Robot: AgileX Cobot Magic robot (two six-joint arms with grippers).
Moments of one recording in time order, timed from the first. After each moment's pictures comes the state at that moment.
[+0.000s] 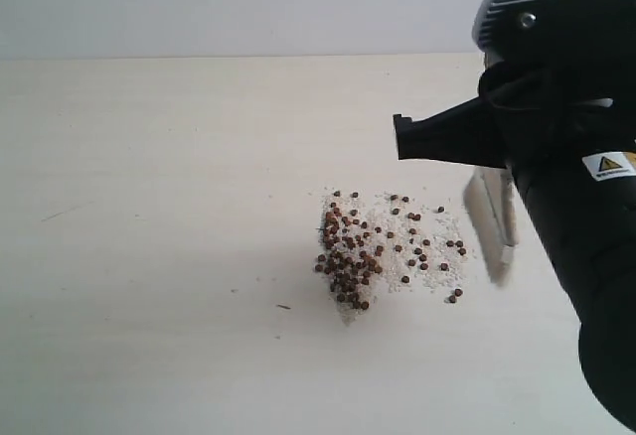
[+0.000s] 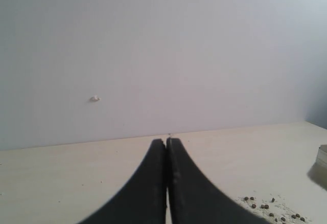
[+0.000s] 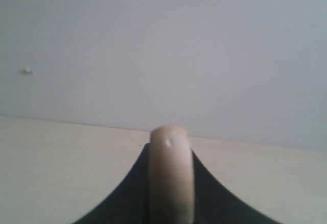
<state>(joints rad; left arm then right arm) 0.00 0.01 -0.01 1.49 -0.45 -1.68 1.15 1.35 -0.51 1.34 -1.21 -0.96</state>
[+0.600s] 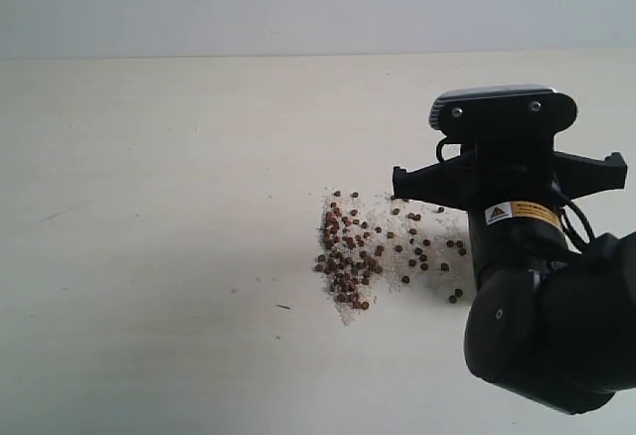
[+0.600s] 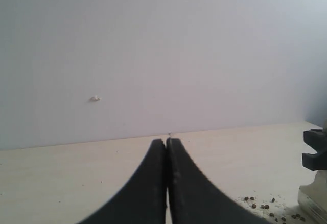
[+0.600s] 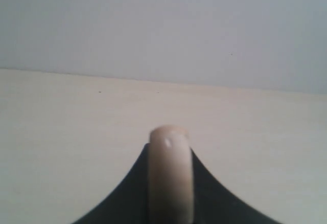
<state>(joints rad) 0.00 0.01 -0.01 1.49 -0.45 -1.68 0.95 1.78 -0.51 1.22 -1.23 -0.55</state>
